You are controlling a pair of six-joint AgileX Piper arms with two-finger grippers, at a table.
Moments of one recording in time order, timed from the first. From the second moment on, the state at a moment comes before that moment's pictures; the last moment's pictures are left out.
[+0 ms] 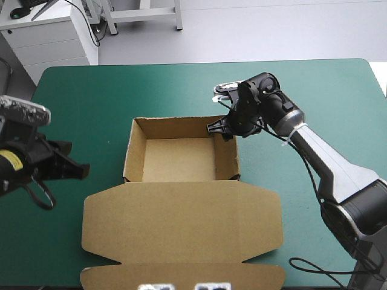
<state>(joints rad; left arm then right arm) -0.30 0.92 -1.37 0.08 1.25 0.04 0.54 1.84 -1.80 -0.01 1.25 0.22</state>
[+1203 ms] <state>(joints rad) -0.30 0.30 -0.47 0.05 1.09 0.11 0.53 2.00 -1.80 -0.03 1.23 0.28</state>
